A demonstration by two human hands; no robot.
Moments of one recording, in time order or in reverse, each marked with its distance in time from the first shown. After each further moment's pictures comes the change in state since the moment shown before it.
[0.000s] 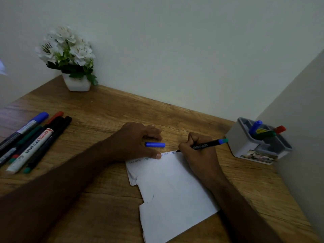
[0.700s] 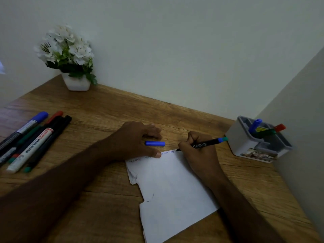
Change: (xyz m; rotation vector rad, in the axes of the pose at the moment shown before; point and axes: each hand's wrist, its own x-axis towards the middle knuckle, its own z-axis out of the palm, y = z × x) left_hand 0.000 0.000 0.000 0.009 0.012 0.008; right_hand 0.000 0.000 0.000 0.003 0.000 0.016
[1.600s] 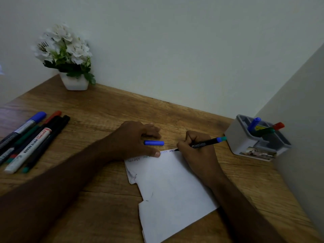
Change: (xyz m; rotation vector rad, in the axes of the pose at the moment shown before) left_hand 0.000 0.001 0.001 0.022 0.042 0.024; right_hand -0.002 0.001 0.000 -0.004 -0.043 -0.044
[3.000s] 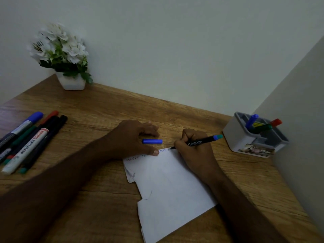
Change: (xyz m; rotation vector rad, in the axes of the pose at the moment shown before) left_hand 0.001 -0.004 0.002 -0.034 0.002 0.009; right_hand 0.000 -0.002 0.002 -0.017 -0.023 -0.008
